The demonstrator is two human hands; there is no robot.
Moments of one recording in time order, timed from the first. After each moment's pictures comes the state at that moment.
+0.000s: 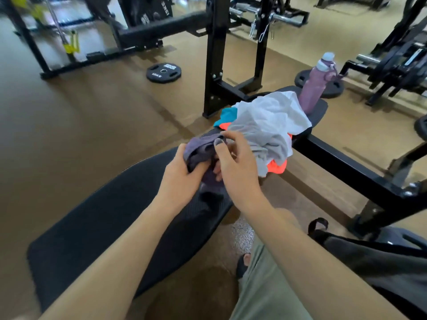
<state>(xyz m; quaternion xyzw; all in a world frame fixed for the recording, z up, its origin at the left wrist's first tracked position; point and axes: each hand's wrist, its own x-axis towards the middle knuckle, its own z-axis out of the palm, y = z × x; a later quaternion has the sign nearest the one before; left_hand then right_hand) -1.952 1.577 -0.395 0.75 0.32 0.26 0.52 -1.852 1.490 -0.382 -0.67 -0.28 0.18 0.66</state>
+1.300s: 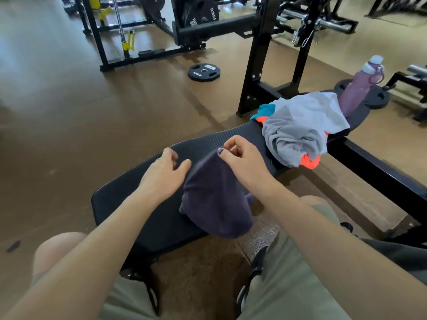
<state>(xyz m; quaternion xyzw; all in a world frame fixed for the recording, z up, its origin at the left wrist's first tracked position) -2.093 1.588 -0.387 0.78 0.52 0.10 0.33 -1.913 1.487 -0.388 -0.71 -0.44 0.24 0.49</state>
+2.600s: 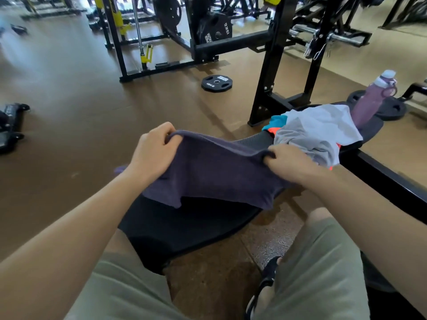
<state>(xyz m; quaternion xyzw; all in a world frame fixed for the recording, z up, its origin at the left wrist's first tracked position) -2.117 1.626 -0.324 0.81 0.44 0.29 0.25 -1.847 1.479 -0.351 -0.84 -0.52 0.13 0.12</state>
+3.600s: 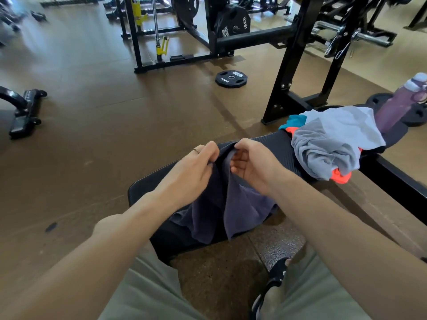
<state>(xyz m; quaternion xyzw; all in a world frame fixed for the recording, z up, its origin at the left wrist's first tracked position) -2.135 1.584 -0.353 0.91 0.28 0.21 0.24 -1.968 1.521 -0.336 -0.55 -0.15 0.56 0.60</state>
